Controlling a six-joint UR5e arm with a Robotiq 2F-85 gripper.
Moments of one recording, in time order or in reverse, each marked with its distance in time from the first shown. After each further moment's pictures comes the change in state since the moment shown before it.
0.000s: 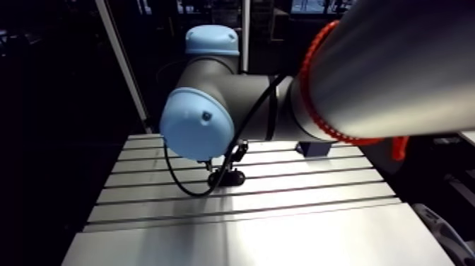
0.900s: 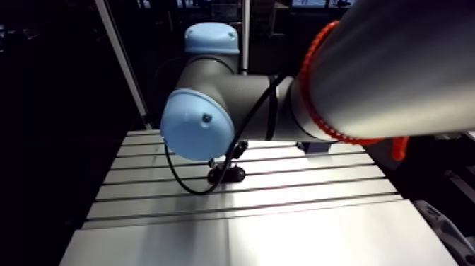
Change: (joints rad) arm 0.000 0.022 0.000 -0.032 -0.003 -0.009
